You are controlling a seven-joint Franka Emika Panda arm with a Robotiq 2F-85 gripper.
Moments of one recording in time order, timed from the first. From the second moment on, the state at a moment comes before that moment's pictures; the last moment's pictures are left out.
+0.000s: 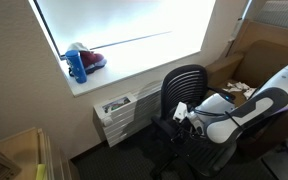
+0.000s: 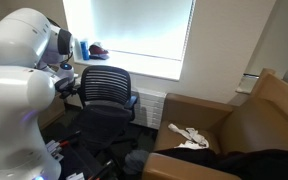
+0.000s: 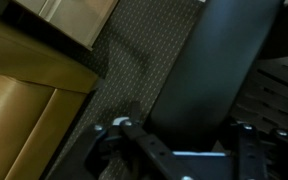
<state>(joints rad) 0.82 1.12 0.30 -1.59 0.52 3.18 2.60</state>
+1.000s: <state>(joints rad) 0.93 1.14 0.11 -1.52 0.47 3.22 2.61</state>
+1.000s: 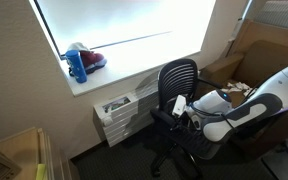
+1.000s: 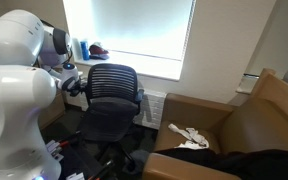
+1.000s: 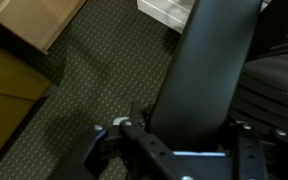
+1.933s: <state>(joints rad) 0.93 1.13 0.07 -1.49 0.50 3.15 2.61</state>
